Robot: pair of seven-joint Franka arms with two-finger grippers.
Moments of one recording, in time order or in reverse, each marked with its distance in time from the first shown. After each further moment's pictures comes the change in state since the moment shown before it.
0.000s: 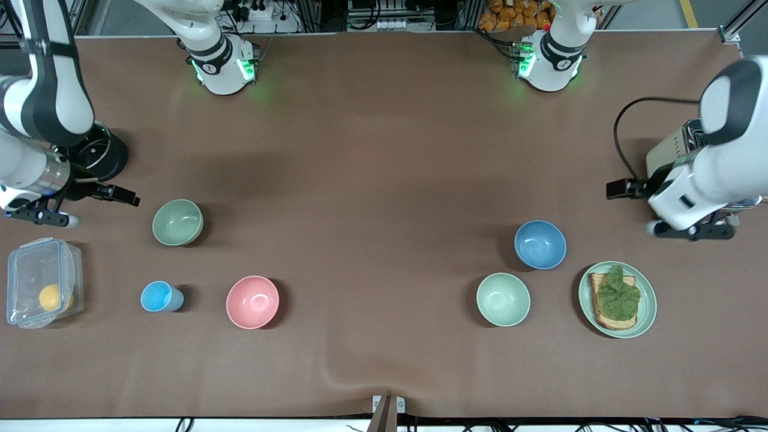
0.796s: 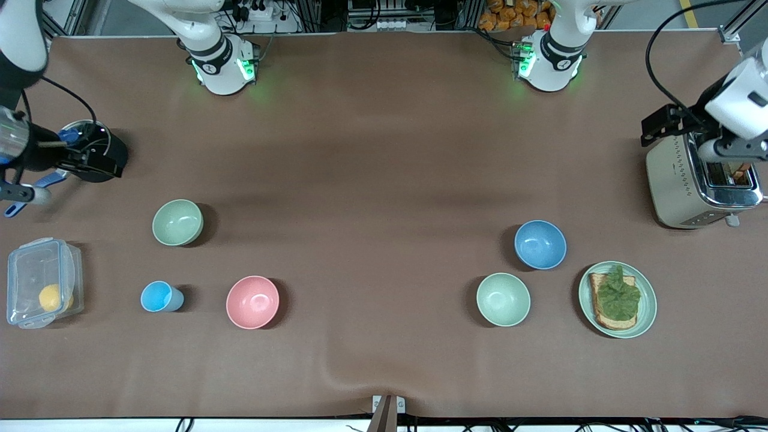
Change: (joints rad) left arm -0.005 -0.276 0.007 0.003 0.000 -0.130 0.000; right arm 0.120 -0.101 0.002 0.271 0.000 -0.418 0.064
